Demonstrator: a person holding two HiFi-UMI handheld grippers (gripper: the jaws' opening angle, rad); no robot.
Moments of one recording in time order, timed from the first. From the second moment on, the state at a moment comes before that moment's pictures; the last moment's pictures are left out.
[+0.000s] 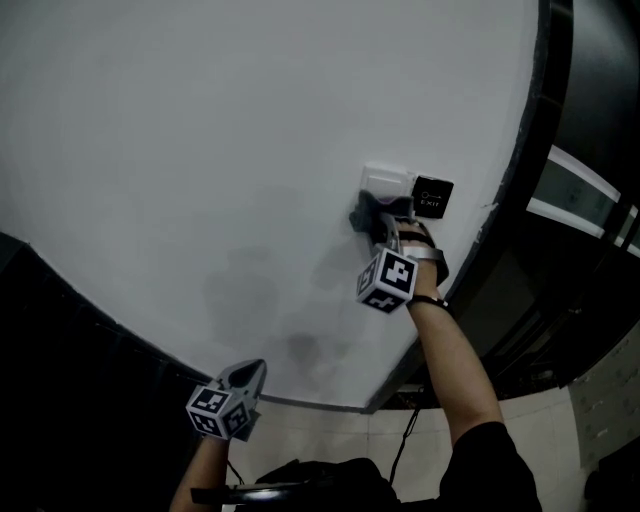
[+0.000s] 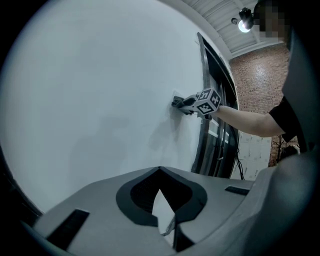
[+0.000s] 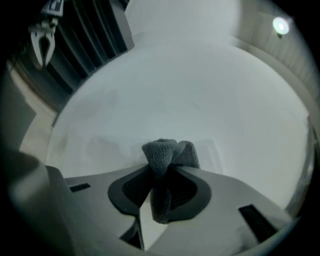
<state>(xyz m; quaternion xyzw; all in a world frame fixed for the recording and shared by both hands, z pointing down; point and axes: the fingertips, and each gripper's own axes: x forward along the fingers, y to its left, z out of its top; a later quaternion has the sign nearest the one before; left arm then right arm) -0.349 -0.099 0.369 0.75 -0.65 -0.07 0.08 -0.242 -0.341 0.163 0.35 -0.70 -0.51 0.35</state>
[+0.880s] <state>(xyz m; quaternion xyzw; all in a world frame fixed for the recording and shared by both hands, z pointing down) -0.335 -0.107 0.366 0.75 -0.65 -0.06 0.07 -0.228 -0.350 0.082 0.29 -0.94 -0.18 0.04</state>
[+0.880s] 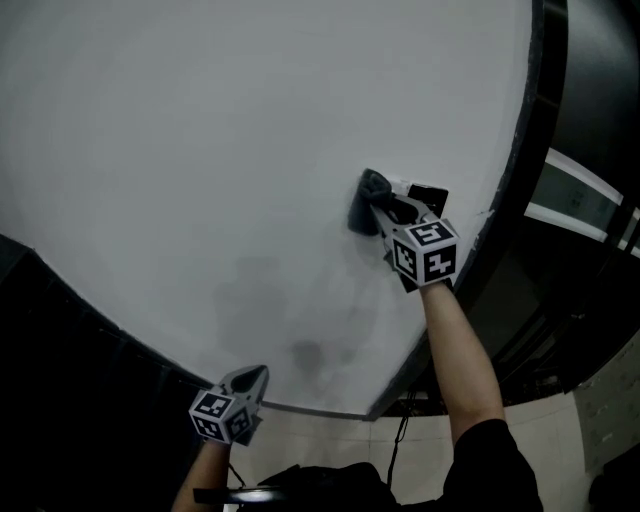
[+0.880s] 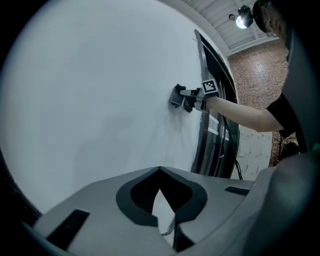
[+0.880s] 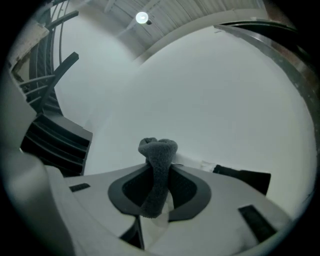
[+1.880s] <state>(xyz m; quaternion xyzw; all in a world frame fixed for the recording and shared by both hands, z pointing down) -0.292 -0.138 0.365 0.78 -0.62 -0.05 0.07 -0.121 -0.390 0.084 0.37 -0.91 -0.16 0.05</state>
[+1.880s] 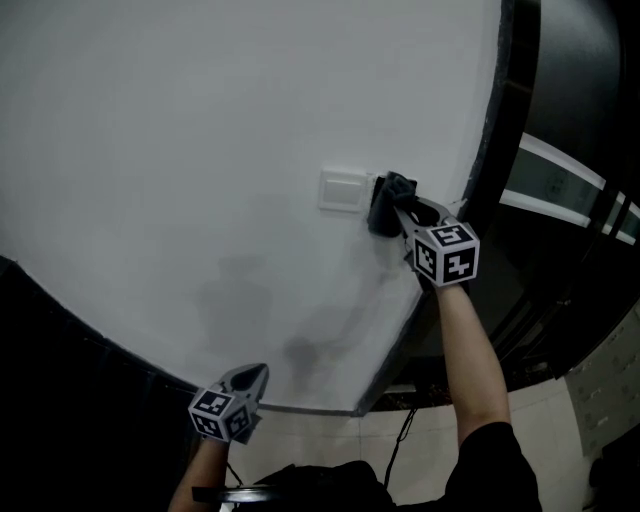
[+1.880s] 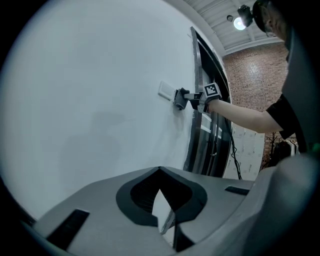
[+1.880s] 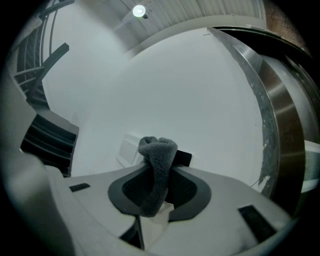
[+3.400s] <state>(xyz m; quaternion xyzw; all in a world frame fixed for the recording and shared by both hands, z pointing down) -0.314 -0.119 0.357 0.76 -0.64 -0.06 0.07 -0.266 -0.304 0.083 0.24 -0.94 -0.25 0.06</state>
